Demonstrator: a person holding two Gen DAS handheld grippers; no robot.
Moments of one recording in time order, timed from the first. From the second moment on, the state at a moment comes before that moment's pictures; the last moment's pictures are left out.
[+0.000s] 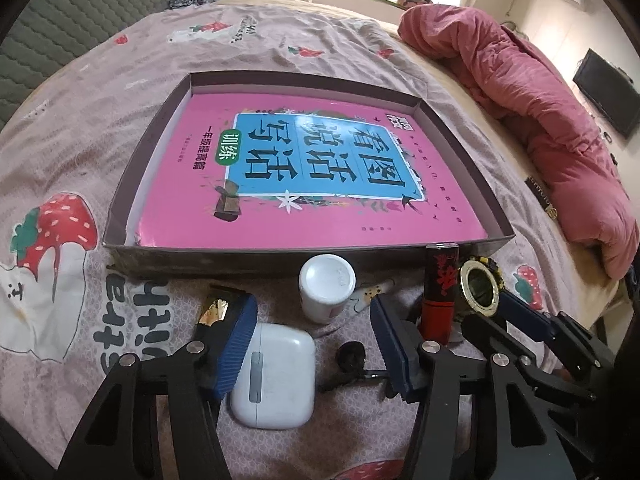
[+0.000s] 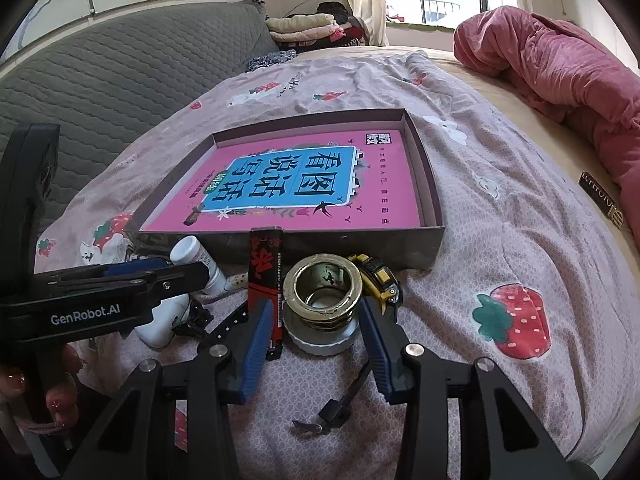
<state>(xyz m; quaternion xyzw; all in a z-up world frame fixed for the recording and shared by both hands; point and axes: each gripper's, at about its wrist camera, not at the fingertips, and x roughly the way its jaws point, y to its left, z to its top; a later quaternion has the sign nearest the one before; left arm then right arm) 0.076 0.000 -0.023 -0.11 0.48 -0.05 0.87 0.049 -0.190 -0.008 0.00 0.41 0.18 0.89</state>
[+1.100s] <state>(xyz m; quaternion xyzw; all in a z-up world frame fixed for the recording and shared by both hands) 0.099 -0.006 -0.042 -0.13 0.49 -0.08 0.86 0.063 -0.190 -0.011 0.01 0.39 0.20 0.90</state>
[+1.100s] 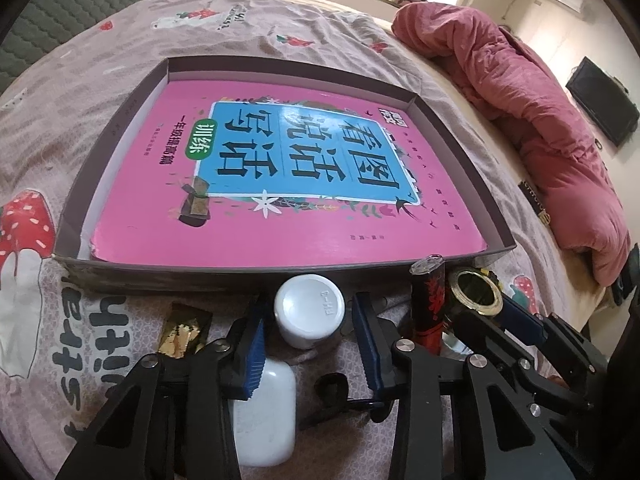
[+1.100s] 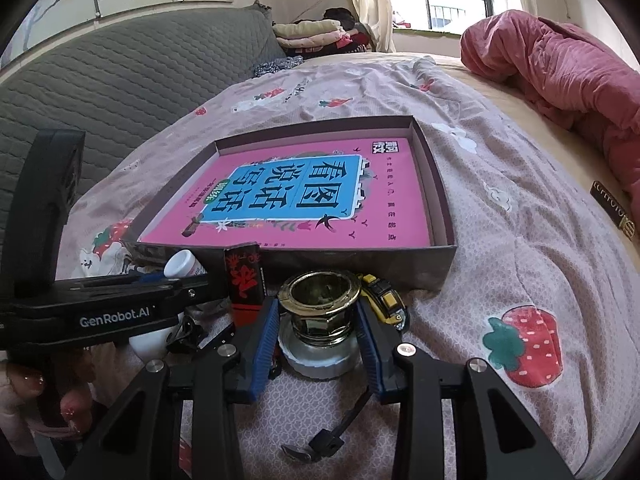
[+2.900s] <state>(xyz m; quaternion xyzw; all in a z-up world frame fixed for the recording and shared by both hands) 0.054 0.037 0.020 -0.12 0.40 -0.05 0.91 0.041 -0.196 0.039 0.02 0.30 0.20 0.93</state>
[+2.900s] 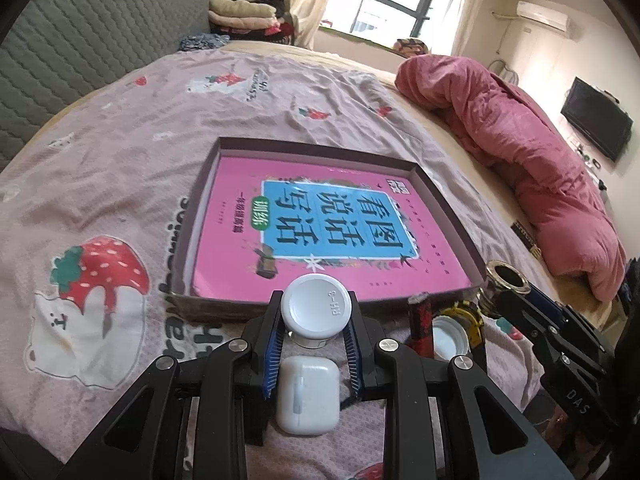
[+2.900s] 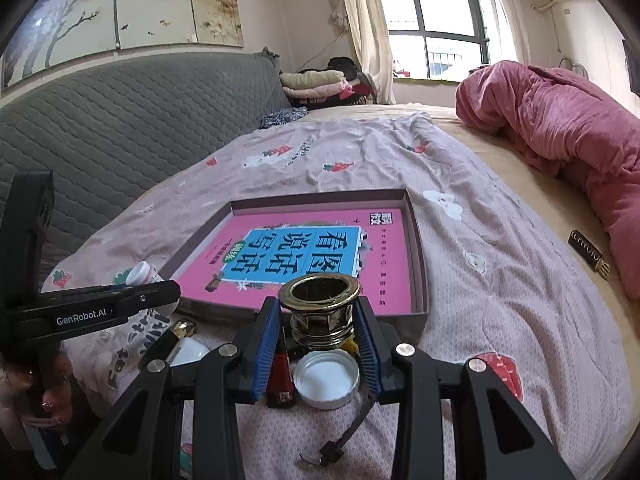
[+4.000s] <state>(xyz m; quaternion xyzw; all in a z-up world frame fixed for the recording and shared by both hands) 0.108 0.064 0.025 -0.13 0.40 0.01 0.91 0.070 -0.206 0.046 0.03 0.27 0.18 0.95</state>
